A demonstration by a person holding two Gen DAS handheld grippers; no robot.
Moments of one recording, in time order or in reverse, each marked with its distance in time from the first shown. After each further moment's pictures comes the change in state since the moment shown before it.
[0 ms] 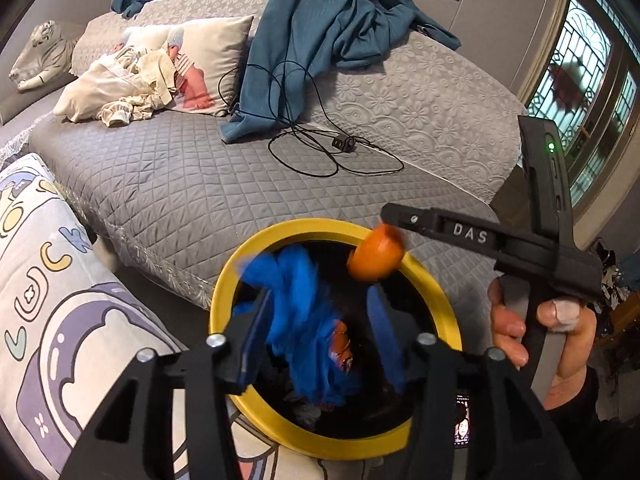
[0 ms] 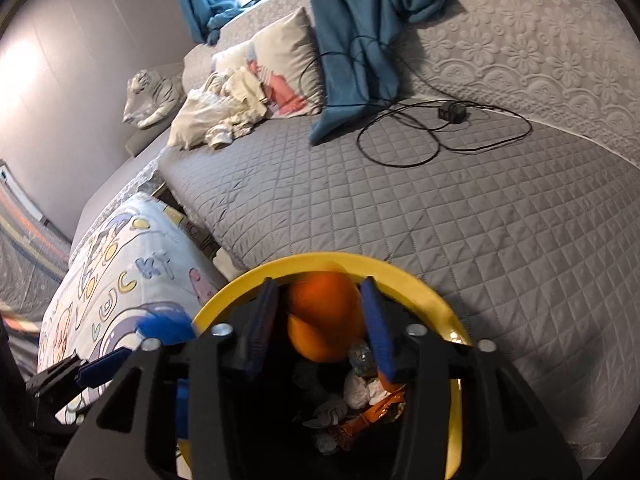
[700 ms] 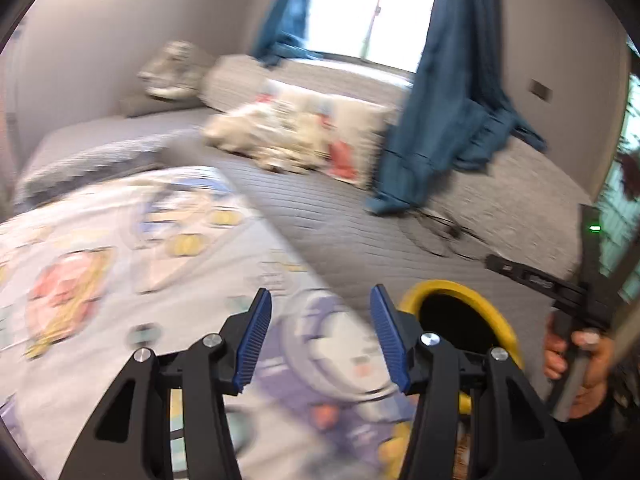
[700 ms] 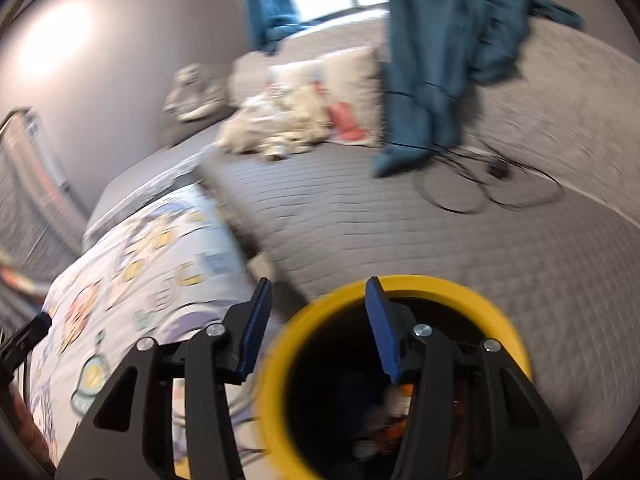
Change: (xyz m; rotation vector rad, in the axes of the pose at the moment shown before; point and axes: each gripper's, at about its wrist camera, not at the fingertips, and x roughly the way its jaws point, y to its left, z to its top) left arm -0.209 0.113 -0.066 -0.232 -0.287 0.368; right arm -0.043 0.144 -0.024 -0.257 -0.082 0.111
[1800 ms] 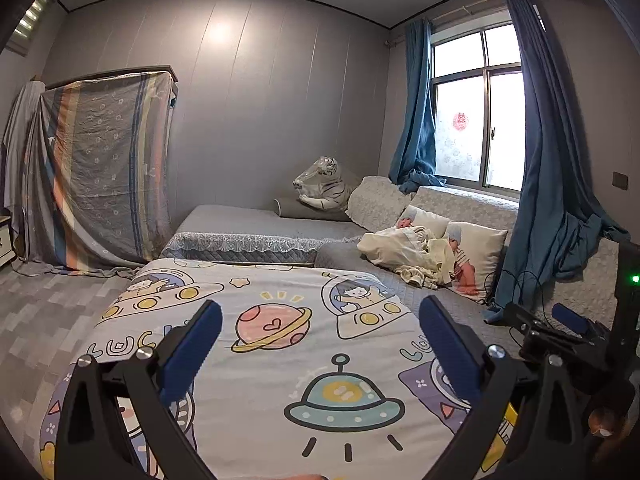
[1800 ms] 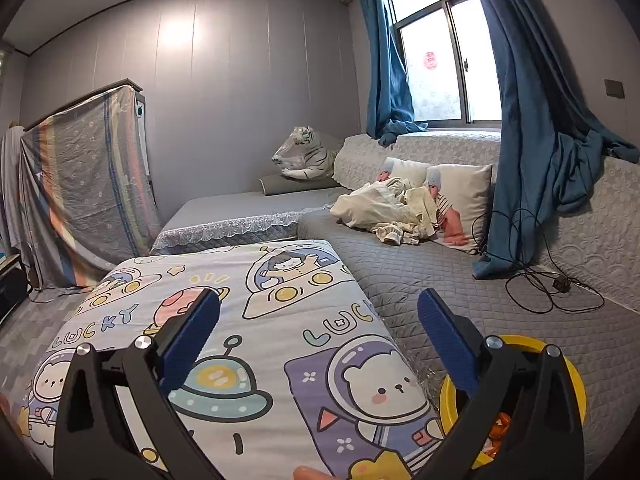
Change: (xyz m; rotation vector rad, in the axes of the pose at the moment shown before) left arm -0.213 0.030 -0.059 -0.121 -0.455 0.443; right arm -0.107 0.194 -0.065 -0.245 -0.338 0.145
